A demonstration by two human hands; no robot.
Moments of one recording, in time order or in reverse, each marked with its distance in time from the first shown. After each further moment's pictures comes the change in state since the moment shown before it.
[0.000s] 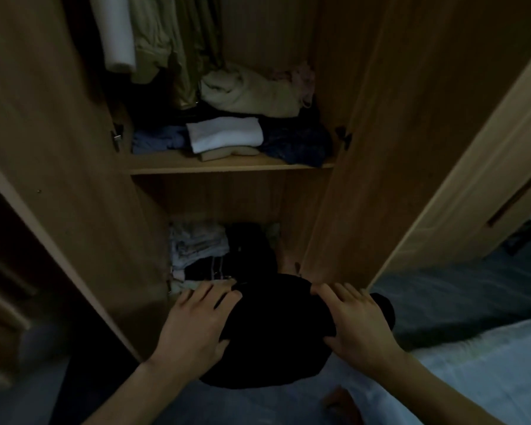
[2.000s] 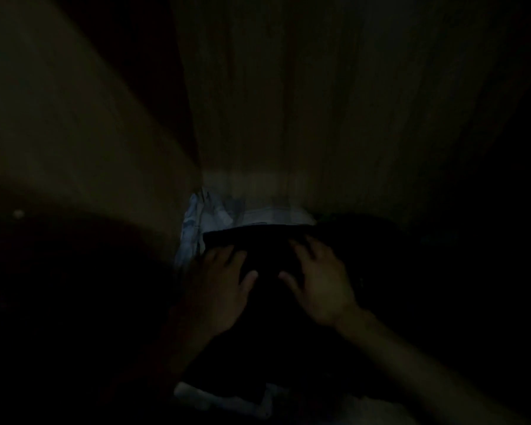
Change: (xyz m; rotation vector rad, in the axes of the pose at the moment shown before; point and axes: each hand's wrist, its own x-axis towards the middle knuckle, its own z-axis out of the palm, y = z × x) left_hand 0.382 -0.548 0.750 0.026 0.123 -0.529; right_hand 0.710 0.065 0.822 0.275 0.208 -0.147
